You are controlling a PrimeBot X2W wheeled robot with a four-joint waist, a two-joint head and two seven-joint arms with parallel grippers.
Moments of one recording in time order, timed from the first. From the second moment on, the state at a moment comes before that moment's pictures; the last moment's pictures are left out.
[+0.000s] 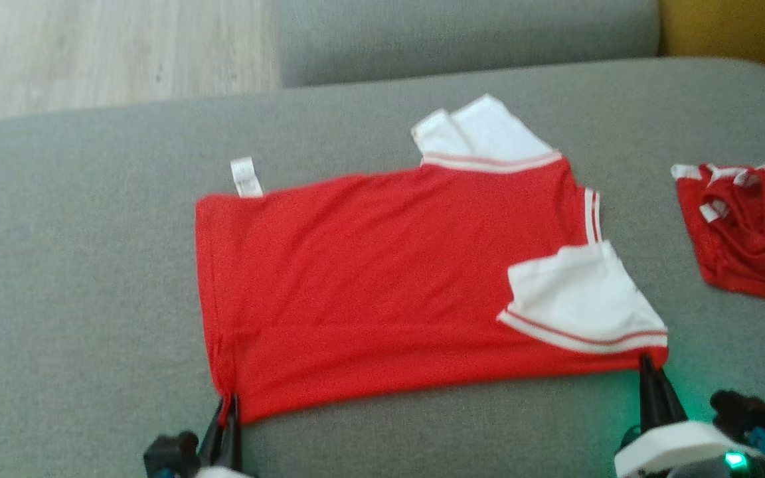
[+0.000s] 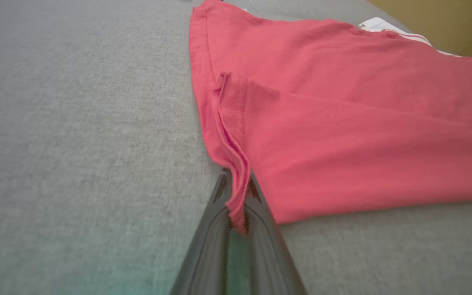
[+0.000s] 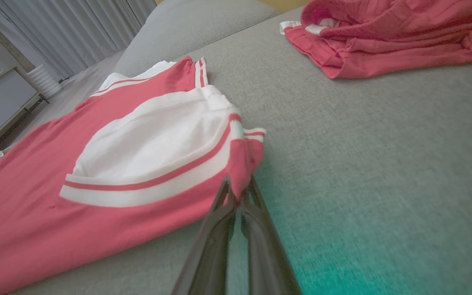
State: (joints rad) left arm -0.05 0.04 -0.20 0.66 -0.29 -0.02 -0.26; right arm -0.03 -0.05 -0.03 0.60 0.36 0.13 -0.26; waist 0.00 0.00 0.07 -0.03
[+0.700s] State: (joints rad) left arm -0.60 0.18 -0.21 0.75 -0.25 -0.12 -0.05; right arm -0.31 -0.05 -0.03 0.48 0.31 0.13 -0.26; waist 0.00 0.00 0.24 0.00
